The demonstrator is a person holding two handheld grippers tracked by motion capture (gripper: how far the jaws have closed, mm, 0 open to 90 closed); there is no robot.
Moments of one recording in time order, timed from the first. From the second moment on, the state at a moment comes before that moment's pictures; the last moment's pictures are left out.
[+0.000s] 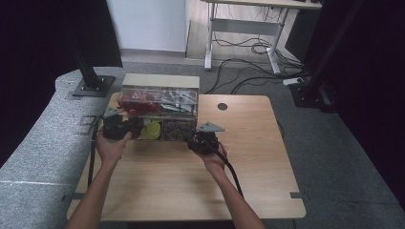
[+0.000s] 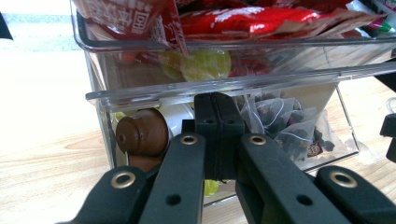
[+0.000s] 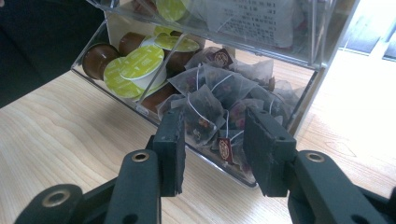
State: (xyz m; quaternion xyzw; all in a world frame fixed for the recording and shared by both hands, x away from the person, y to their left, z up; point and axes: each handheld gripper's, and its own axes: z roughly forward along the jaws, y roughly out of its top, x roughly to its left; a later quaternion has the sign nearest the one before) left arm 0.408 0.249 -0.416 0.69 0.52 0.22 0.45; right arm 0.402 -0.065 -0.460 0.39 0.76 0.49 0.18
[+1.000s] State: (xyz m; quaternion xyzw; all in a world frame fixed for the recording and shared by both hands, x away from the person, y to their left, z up) left arm 0.408 0.248 -0.415 0.69 0.52 0.21 0.45; right arm 0.420 -0.044 -0.466 0.40 0.76 0.48 0.17
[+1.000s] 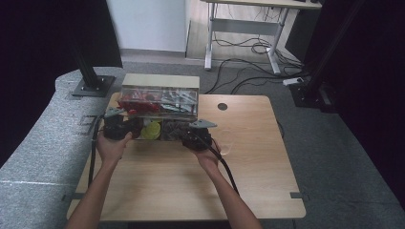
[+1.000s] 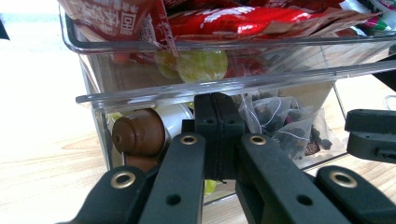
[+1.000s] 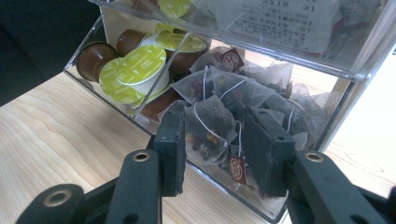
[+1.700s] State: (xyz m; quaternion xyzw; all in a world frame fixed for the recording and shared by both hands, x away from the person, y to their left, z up) left arm 0.407 0.247 -0.415 0.69 0.52 0.21 0.45; right arm 0.433 -0.029 -0.470 0.40 0.76 0.48 0.19
